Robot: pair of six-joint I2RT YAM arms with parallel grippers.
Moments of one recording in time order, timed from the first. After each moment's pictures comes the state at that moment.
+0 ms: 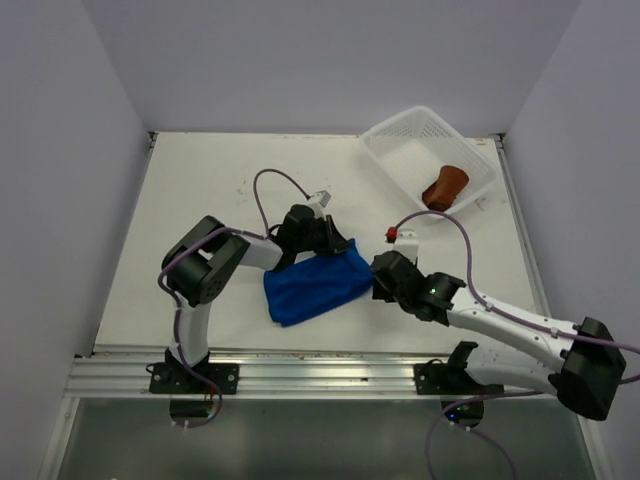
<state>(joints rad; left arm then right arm) -0.64 2.01 0.95 0.57 0.31 -0.74 0.95 1.10 0.70 -0.56 0.53 0.74</state>
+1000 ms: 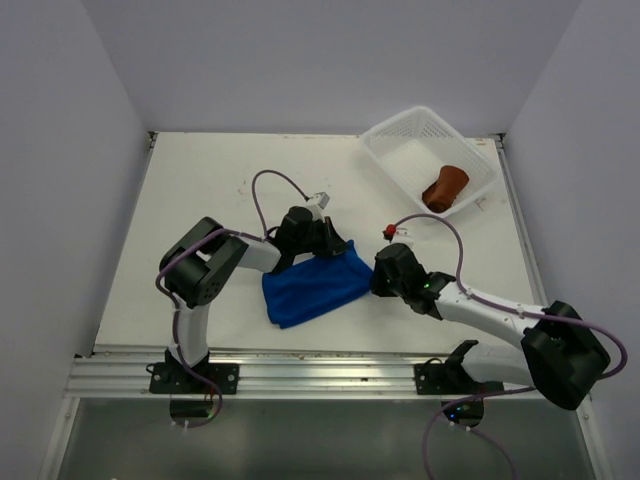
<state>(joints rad) -0.64 1.99 0.92 0.59 0.31 -0.72 0.72 1.22 0.53 -0.14 0.23 0.66</state>
